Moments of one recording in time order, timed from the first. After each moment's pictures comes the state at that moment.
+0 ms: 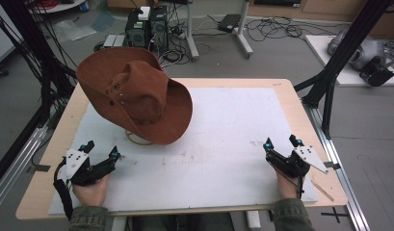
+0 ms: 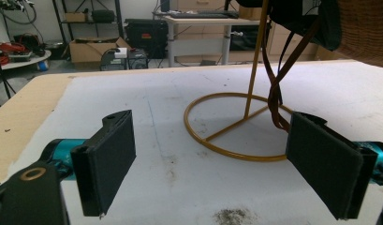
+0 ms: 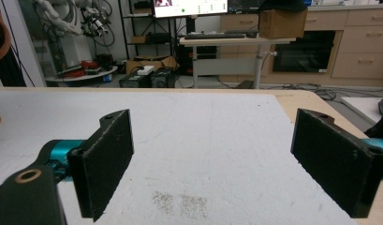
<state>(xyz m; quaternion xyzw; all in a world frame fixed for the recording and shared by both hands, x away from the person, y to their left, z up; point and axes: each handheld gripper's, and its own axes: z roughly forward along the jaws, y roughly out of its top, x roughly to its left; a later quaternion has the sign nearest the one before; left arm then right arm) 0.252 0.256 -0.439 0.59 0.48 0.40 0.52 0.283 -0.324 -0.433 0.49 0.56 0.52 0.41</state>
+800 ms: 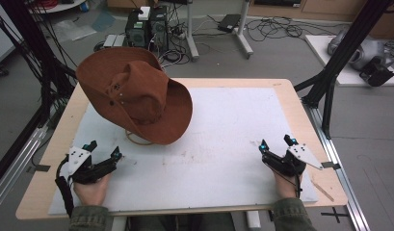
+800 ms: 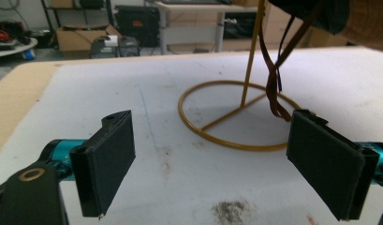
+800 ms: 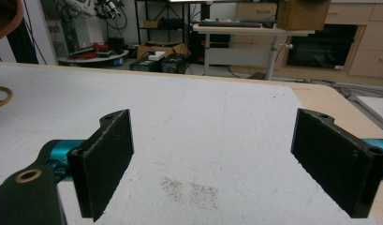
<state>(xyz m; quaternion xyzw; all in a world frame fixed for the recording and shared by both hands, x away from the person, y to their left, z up) 0.261 0.258 -0.444 0.61 0.48 0.37 0.51 0.291 -0.320 -0.439 0.47 0.60 0.51 0.40</state>
